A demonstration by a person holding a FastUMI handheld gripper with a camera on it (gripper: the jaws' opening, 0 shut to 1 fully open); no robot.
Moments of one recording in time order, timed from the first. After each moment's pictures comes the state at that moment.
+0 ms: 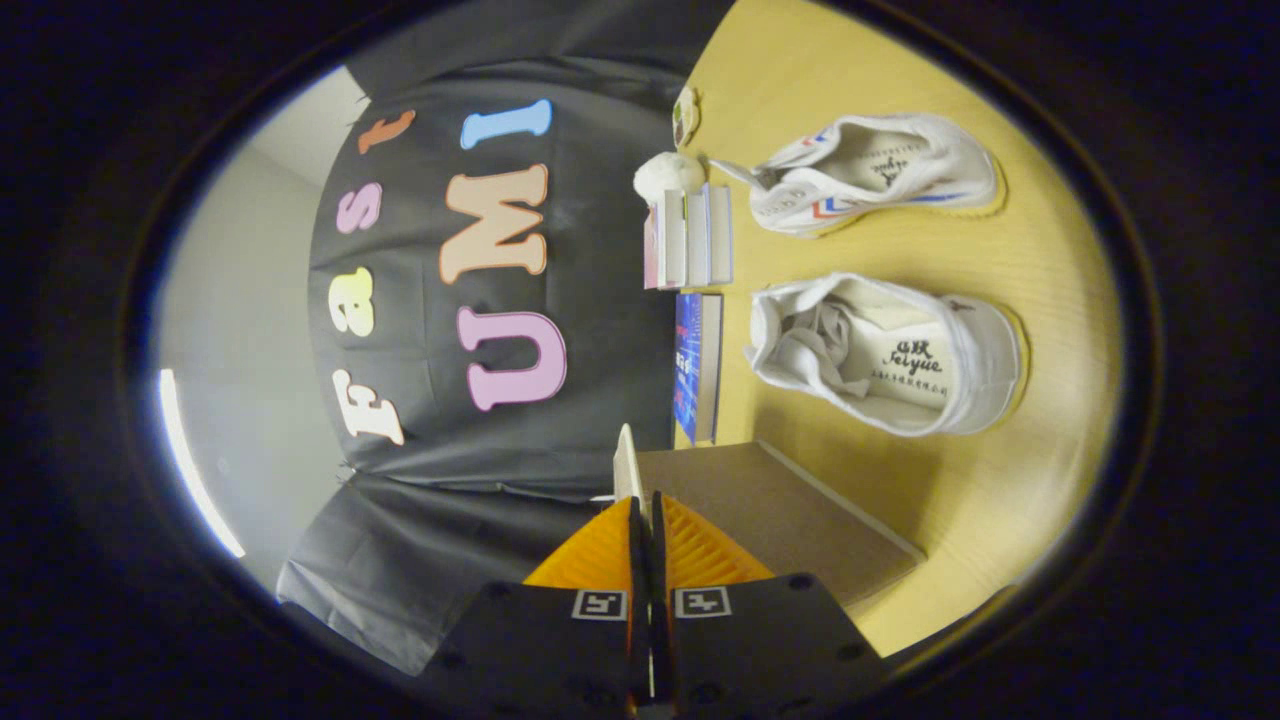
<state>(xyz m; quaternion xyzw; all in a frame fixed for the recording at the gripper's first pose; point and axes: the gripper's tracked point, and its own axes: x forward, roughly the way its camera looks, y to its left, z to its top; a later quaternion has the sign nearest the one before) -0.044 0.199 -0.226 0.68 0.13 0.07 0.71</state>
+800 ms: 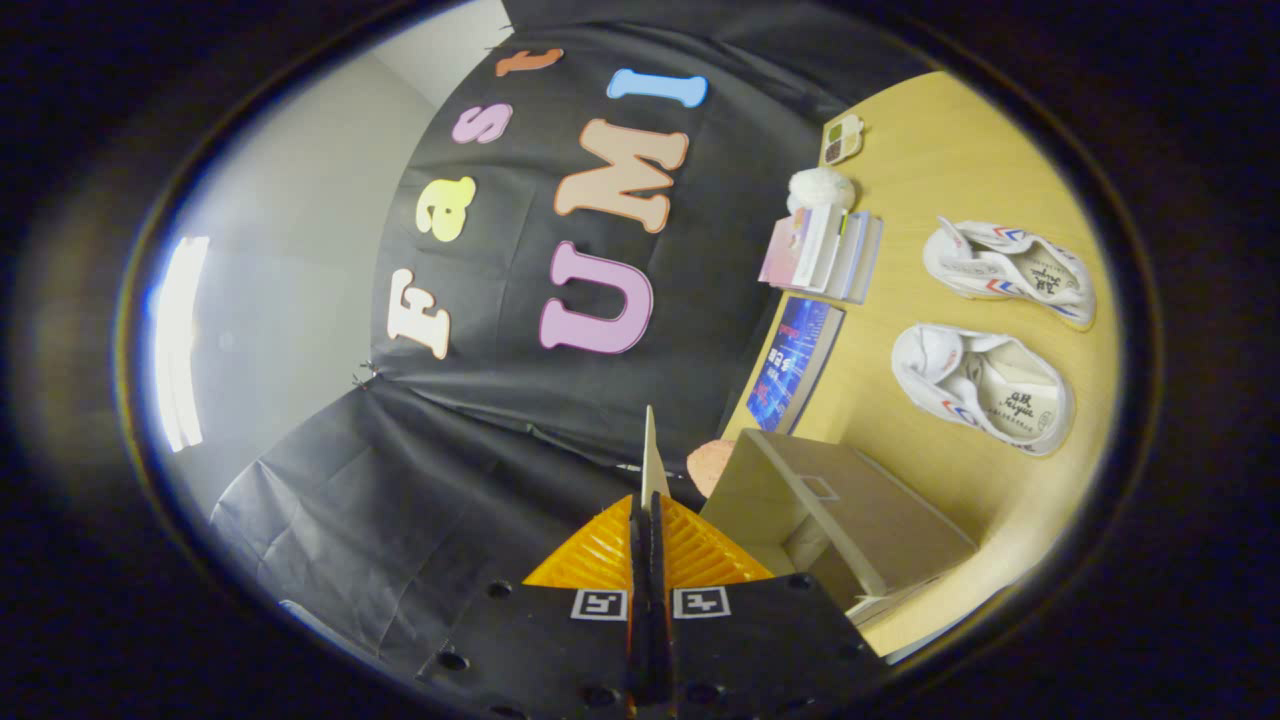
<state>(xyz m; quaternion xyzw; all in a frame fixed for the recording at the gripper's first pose) -0.064 0.252 -0.086 0.59 0.11 0.14 0.79</state>
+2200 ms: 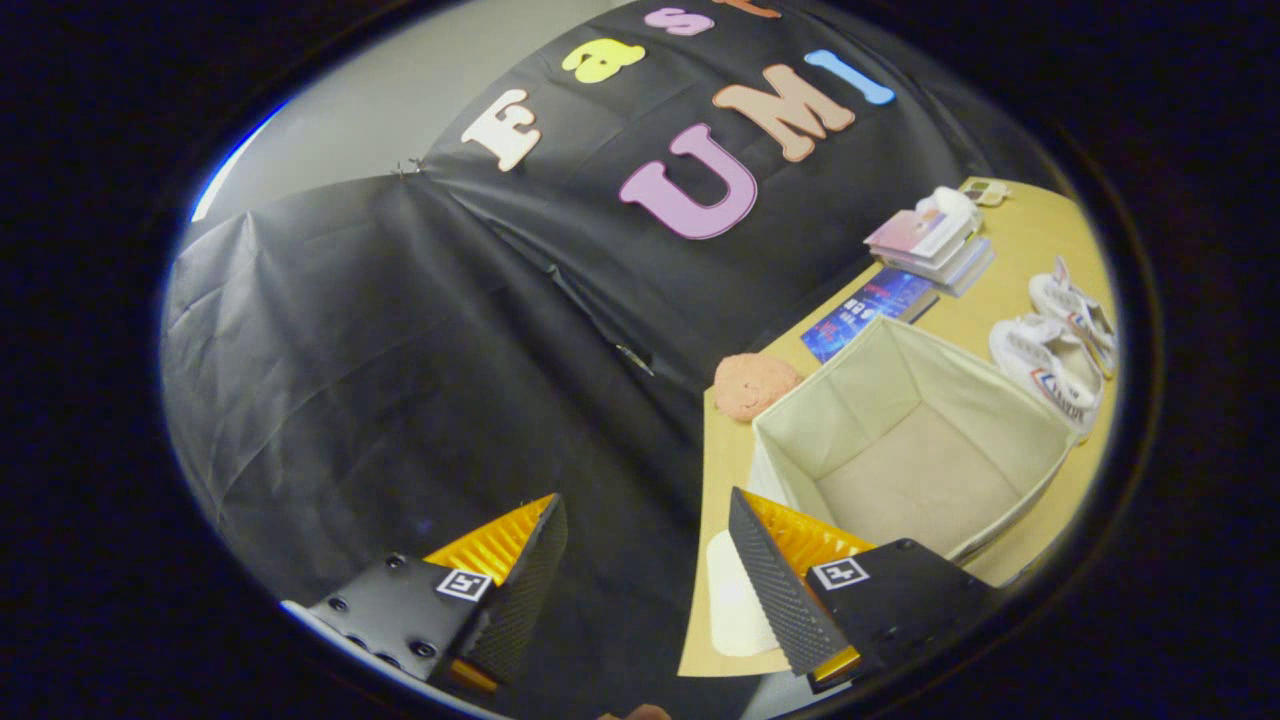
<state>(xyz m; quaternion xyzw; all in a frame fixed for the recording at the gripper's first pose) -0.102 0.426 -0.084 0.35 0.16 0.18 0.91</state>
